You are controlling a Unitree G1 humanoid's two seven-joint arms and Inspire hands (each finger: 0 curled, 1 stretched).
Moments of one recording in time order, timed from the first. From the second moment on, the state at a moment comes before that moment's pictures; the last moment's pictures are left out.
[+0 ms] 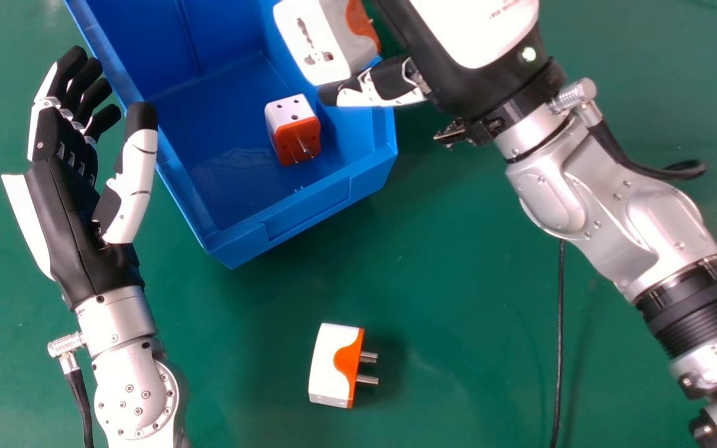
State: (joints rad) left arm -0.15 0.05 0.24 0.60 0.04 -0.89 0.26; right arm -0.73 -0.33 0.42 0.45 -0.91 -0.52 -0.55
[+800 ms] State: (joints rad) left arm -0.15 0.06 0.24 0.60 0.04 -0.89 0.26; right arm -0.80 -0.29 0.55 0.69 -1.01 -0.60 -0.66
